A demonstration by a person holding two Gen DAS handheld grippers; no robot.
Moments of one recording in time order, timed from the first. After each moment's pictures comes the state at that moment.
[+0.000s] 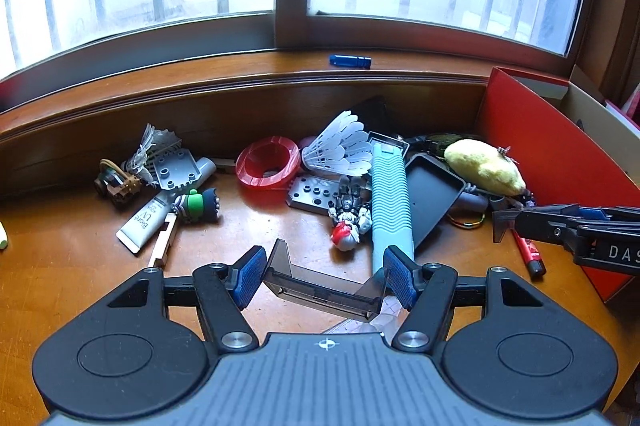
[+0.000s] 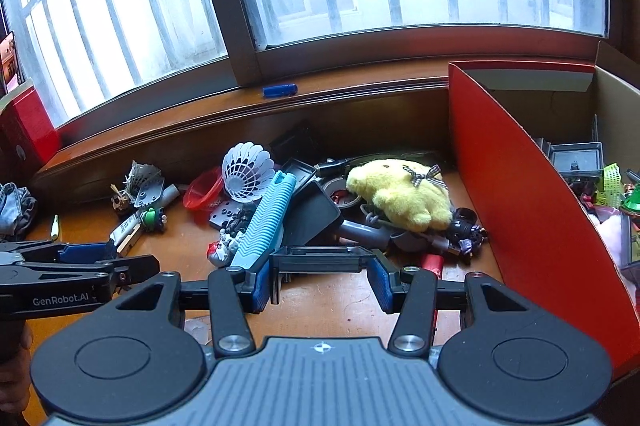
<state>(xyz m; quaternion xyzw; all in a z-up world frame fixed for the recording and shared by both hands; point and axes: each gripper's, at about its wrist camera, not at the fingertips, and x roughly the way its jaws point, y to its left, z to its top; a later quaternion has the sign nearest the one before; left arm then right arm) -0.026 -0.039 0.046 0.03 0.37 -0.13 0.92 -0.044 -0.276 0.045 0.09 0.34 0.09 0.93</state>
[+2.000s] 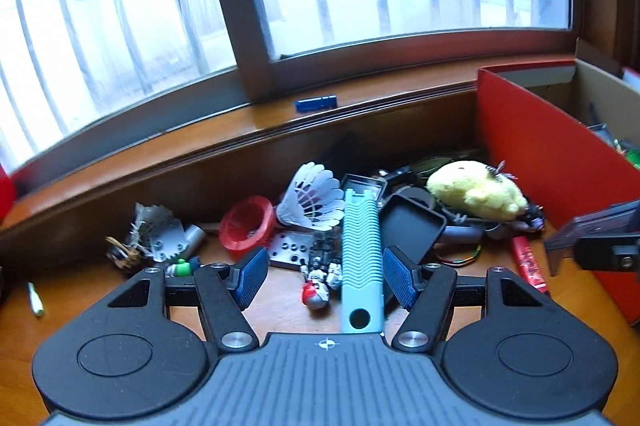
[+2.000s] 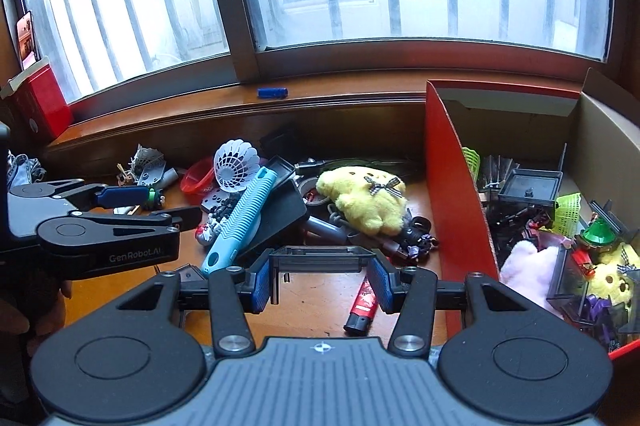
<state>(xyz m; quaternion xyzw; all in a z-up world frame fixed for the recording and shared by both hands) -0.015 -0.128 0.062 0.13 0.33 -0.08 0.93 -0.055 -0.325 0.079 0.05 0.36 0.12 0.92</state>
